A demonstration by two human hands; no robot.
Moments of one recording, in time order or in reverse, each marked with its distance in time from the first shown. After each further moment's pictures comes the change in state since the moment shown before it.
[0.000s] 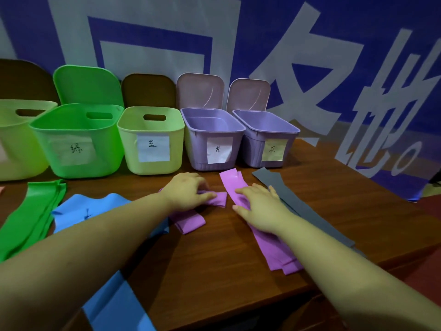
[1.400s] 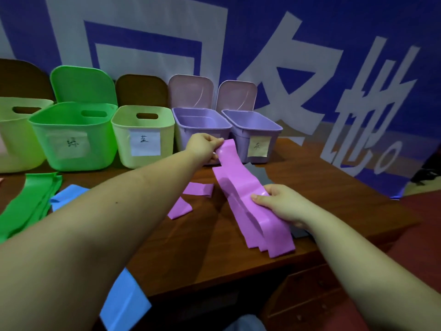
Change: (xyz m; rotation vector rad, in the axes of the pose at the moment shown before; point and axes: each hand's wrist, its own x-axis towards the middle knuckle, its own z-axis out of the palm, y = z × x) left_hand 0.036 0.091 -0.061 -1.129 0.261 -0.443; right_hand -0.071 0.035 -0.040 0.835 -0.063 0.210
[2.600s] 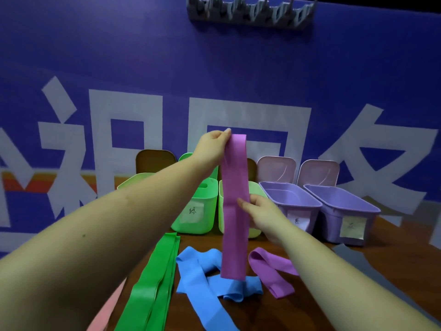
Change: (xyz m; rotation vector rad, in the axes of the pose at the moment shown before) left_hand -0.051 0.121 -0.232 0.067 0.364 0.383; right_hand 0.051 -0.212 0.161 0.386 -0.135 -0.423
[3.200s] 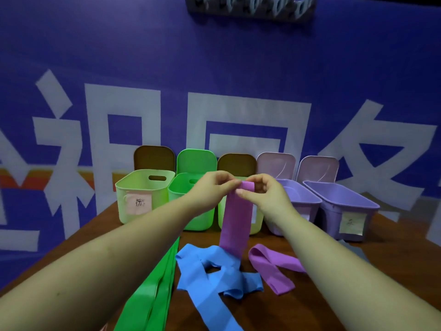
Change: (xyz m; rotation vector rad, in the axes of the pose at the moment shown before) left_hand -0.049 -0.067 -0.004 0.153 -0.352 0.098; right_hand -0.004 -0.018 -0.003 0.020 0.208 -0.231
